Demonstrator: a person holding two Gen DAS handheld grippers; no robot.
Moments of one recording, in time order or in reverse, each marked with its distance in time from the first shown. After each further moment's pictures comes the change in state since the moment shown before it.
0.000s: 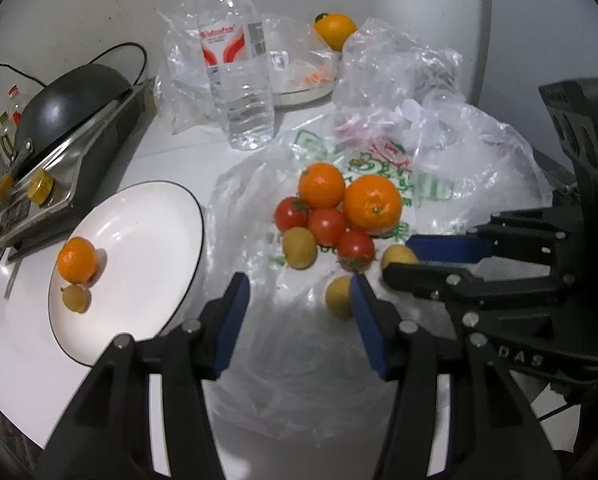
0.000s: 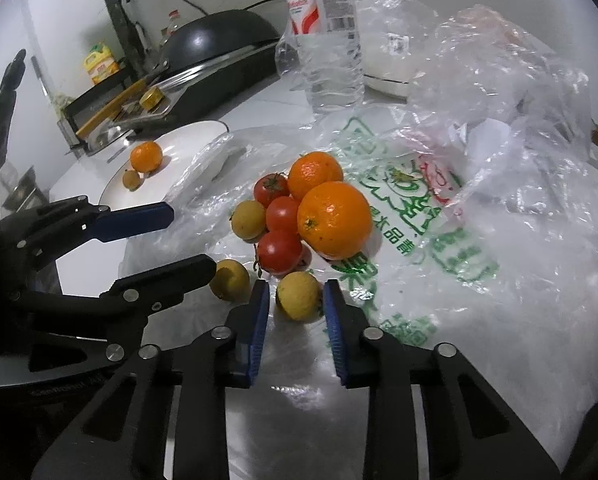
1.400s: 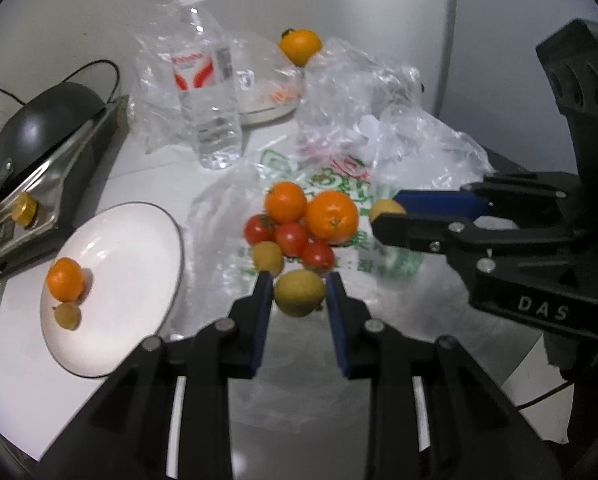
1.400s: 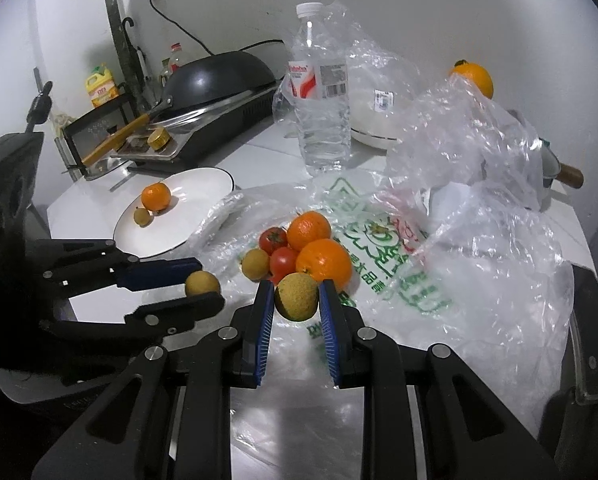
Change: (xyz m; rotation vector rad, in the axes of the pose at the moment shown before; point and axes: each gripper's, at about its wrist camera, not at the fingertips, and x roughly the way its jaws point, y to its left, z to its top) left arm -0.025 0.001 0.004 0.042 -0.042 -0.111; right arm -0.047 0.015 0.016 -0.010 -0.122 -0.073
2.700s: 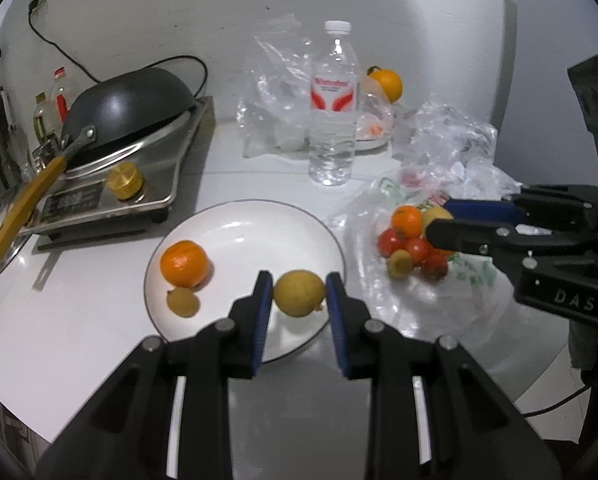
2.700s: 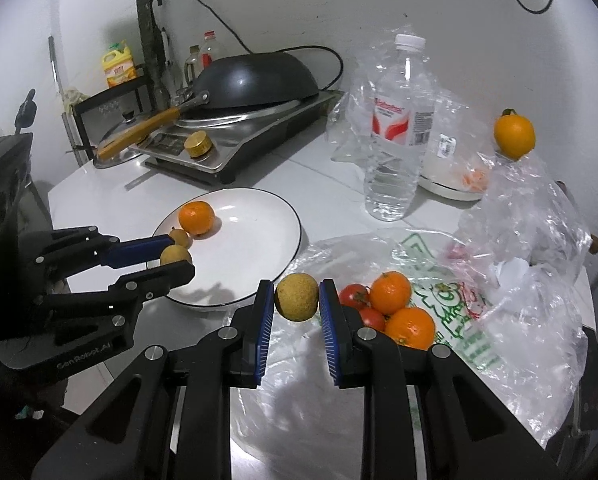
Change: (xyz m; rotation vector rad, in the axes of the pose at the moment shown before) left arm -0.044 0.103 -0.024 -0.137 -0.099 0.105; right arm 0.026 0.085 0.046 -0.118 0.018 -0.015
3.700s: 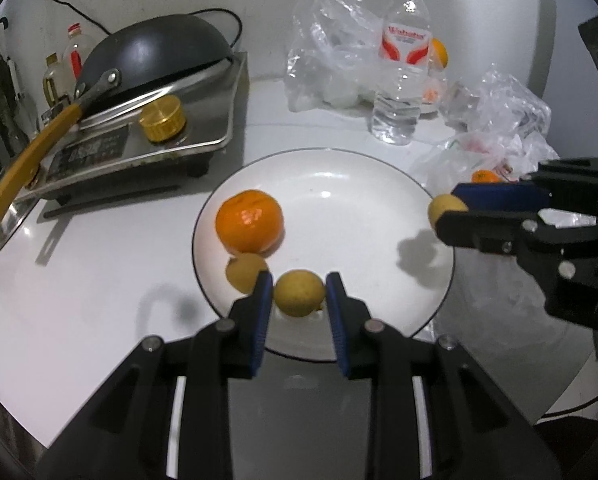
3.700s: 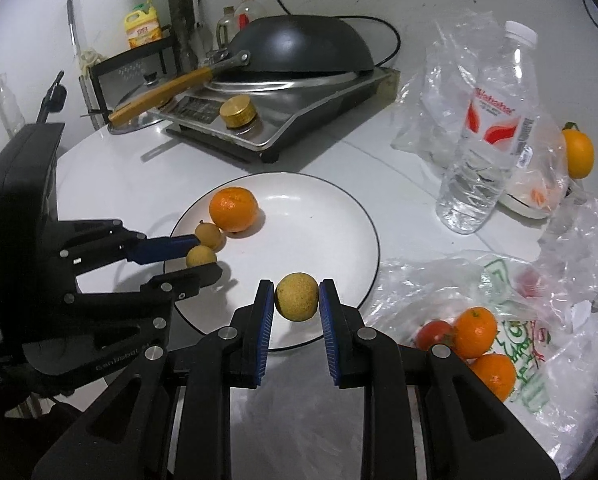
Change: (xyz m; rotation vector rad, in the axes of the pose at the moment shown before) left arm 0.045 0.060 -0.021 -0.033 0.115 0.043; right arm 0.068 0.048 0.022 -0.085 0.103 0.068
